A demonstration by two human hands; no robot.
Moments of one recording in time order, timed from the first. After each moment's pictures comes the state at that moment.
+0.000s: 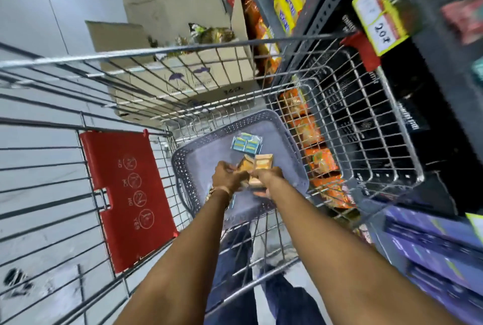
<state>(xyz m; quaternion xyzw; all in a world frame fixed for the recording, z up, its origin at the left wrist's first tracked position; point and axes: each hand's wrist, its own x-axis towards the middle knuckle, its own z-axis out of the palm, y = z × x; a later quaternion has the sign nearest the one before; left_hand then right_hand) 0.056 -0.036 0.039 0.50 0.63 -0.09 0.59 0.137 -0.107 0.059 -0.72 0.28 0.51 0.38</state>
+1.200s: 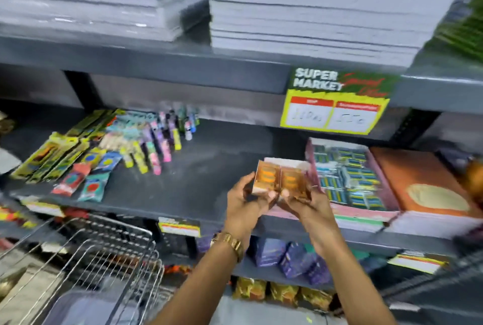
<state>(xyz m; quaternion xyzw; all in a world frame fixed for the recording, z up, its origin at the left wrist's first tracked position) 0.159 -0.475 0.397 0.60 0.00 -0.16 0.79 0.111 -0.598 0.402 -0.67 0.18 -0.10 0.71</state>
